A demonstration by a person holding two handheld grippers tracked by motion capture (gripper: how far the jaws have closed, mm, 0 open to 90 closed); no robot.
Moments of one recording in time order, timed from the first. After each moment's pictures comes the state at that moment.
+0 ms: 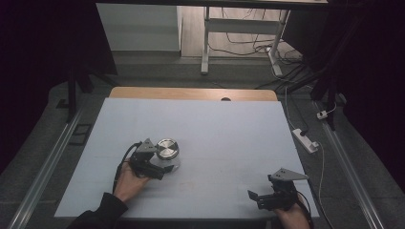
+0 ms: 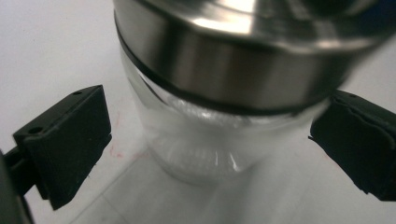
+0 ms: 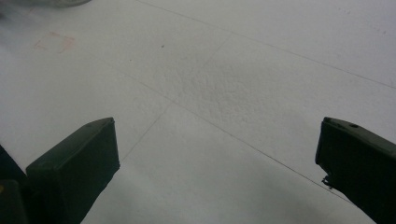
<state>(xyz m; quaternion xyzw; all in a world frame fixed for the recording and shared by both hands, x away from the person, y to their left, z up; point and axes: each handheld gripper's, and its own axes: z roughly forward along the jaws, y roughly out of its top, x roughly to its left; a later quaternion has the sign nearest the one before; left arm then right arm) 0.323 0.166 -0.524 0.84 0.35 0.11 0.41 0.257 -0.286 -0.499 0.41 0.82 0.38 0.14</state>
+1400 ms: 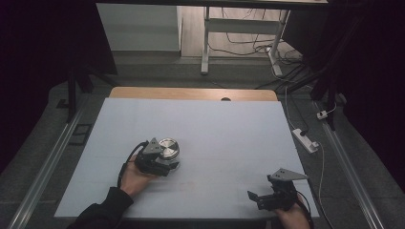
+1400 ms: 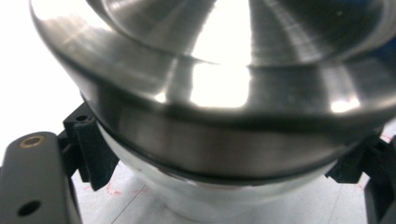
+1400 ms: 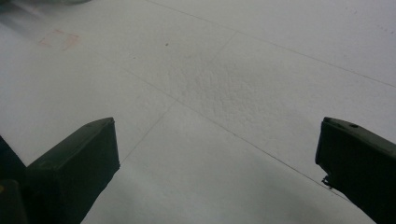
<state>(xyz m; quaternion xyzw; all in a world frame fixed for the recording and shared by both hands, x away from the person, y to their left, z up) 0.327 0.152 -0.527 0.84 0.32 0.14 0.41 0.257 -0.286 -0.499 0.40 0.82 0.38 0.13</state>
